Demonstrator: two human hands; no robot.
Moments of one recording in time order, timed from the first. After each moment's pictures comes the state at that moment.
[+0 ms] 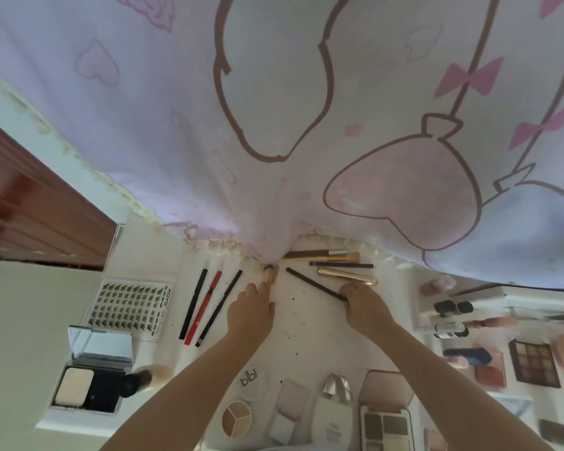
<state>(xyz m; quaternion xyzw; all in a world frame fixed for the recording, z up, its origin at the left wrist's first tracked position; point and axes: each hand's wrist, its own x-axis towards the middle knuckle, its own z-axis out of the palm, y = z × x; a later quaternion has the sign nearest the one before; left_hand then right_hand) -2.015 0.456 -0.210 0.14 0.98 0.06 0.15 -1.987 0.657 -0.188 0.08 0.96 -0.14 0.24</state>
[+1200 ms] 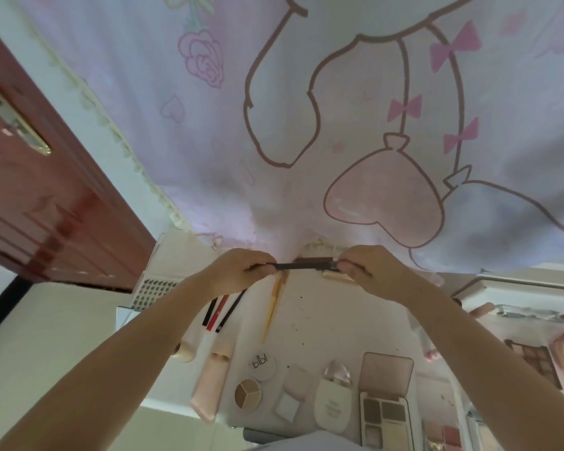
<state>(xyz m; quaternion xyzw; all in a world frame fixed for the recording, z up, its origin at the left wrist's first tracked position) -2.022 0.413 -0.068 0.29 0.92 0.20 0.19 -1.964 0.658 -0.054 -0.19 0.94 -0.27 0.02</state>
